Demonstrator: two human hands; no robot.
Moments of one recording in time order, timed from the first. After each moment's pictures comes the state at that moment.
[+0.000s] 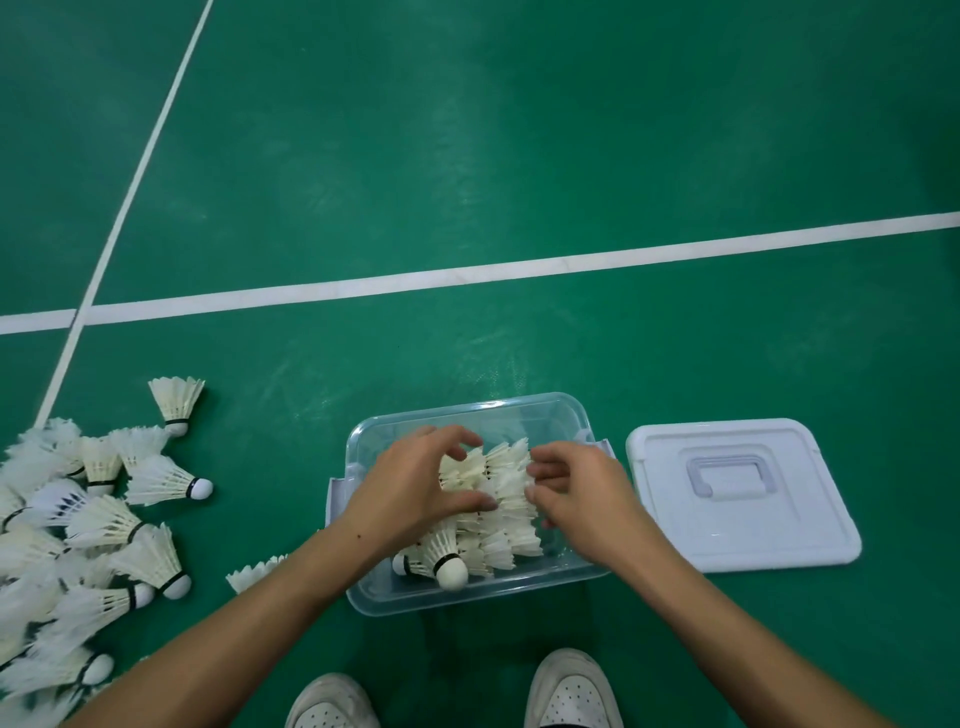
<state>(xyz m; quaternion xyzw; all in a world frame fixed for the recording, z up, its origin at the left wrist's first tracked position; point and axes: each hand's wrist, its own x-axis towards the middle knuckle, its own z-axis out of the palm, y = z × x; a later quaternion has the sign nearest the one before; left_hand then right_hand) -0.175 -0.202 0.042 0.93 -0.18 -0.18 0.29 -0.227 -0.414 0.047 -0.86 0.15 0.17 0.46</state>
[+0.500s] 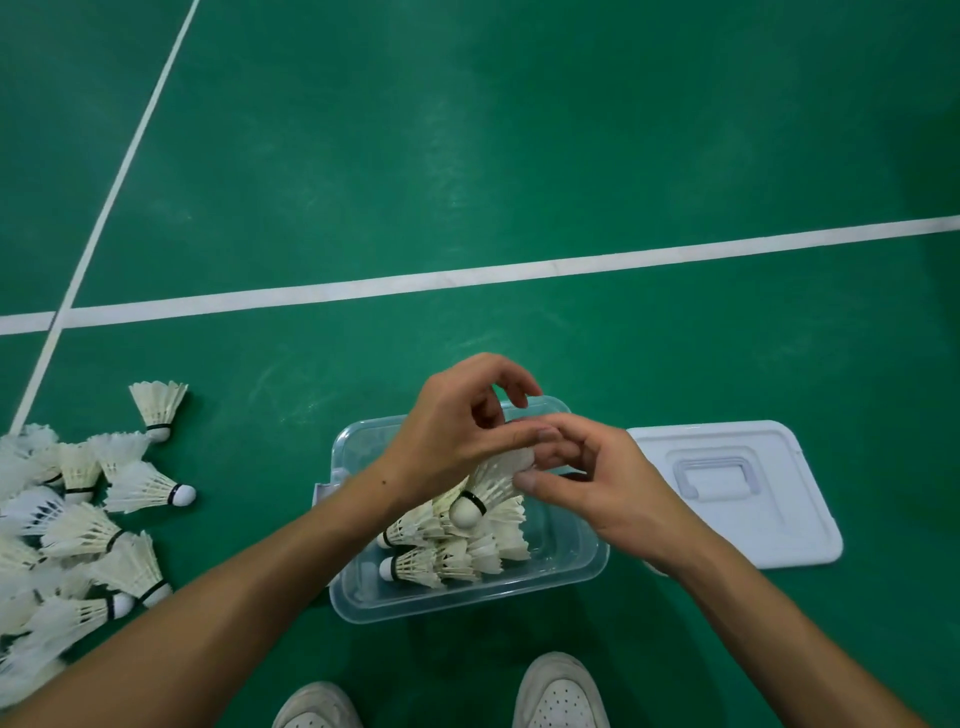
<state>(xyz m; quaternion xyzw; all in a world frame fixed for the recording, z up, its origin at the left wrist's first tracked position) -0.146 -0.252 0.086 0.80 -0.29 -0.06 0.52 -0.229 -0.441 0.092 -0.75 0.02 0.14 0.64</state>
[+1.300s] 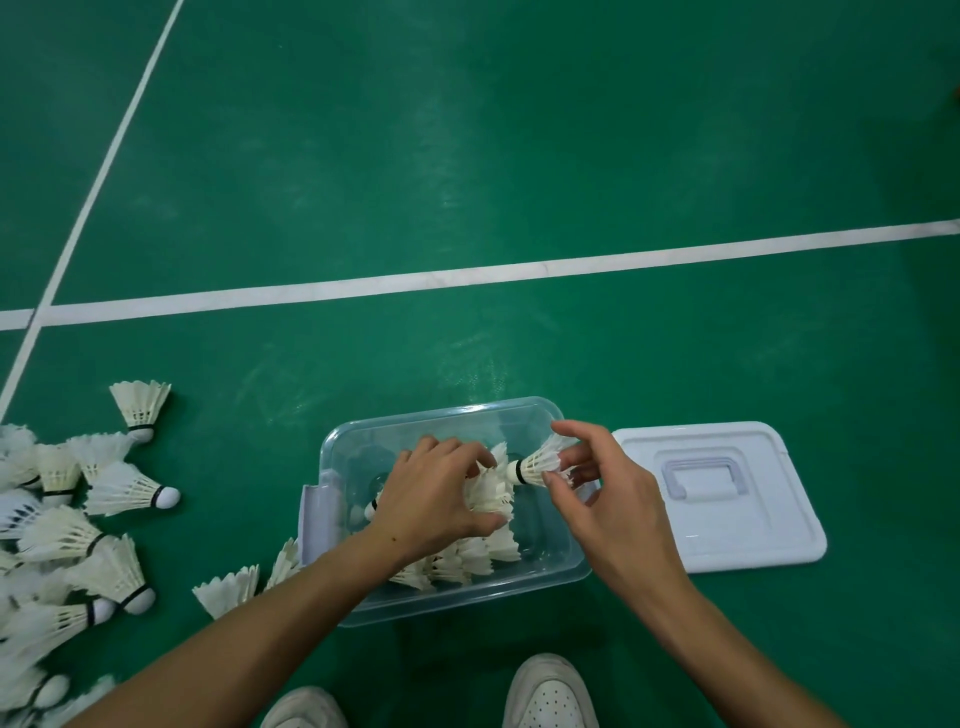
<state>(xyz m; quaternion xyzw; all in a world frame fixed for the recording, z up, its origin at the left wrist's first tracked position) -0.178 -0.242 0.005 0.94 -0.22 -0.16 0.20 -0.256 -0.441 0.055 -0.90 0.10 -0.05 0.42</state>
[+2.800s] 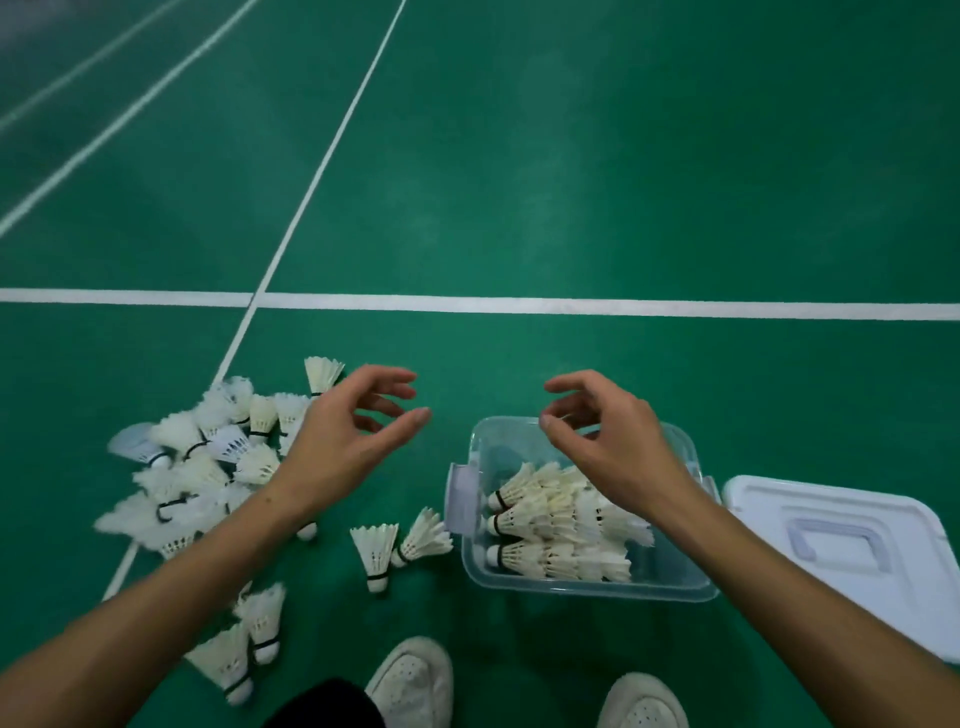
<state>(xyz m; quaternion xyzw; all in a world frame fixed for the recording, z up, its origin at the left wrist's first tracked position) -0.193 -0.045 0.122 0.87 -0.02 0.00 0.49 -0.184 -0.340 0.118 -0.88 -0.06 0.05 0.46</state>
